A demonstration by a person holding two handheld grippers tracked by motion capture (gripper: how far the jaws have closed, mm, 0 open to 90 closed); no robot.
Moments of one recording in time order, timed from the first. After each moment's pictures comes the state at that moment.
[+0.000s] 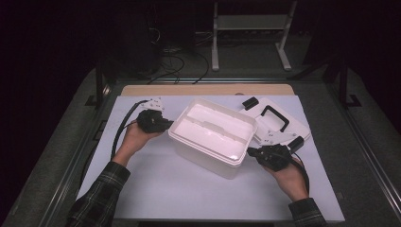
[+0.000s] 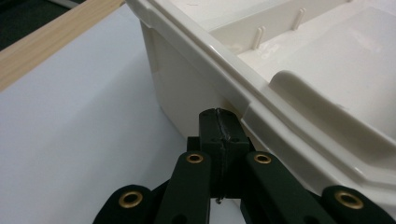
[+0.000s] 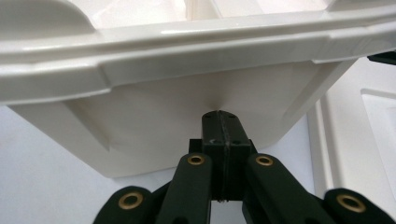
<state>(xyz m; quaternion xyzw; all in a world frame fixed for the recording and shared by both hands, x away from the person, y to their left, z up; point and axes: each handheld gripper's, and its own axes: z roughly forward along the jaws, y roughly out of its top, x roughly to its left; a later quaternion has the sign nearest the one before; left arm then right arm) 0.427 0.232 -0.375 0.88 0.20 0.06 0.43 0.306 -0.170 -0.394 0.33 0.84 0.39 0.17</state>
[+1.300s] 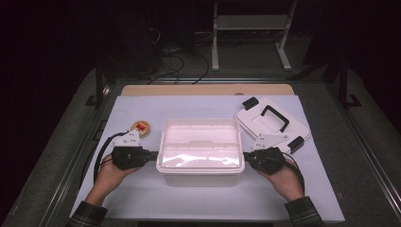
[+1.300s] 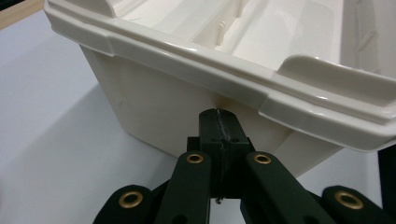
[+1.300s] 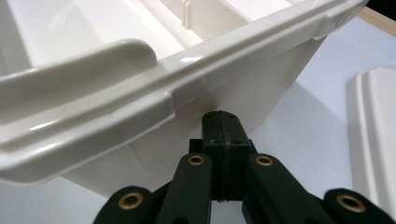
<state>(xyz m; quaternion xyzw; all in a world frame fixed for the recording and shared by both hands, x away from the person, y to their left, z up) 0.314 0.276 -0.377 0.87 0.20 0.06 0.45 0.296 -0.150 -0.389 0.29 0.86 0.40 0.15</state>
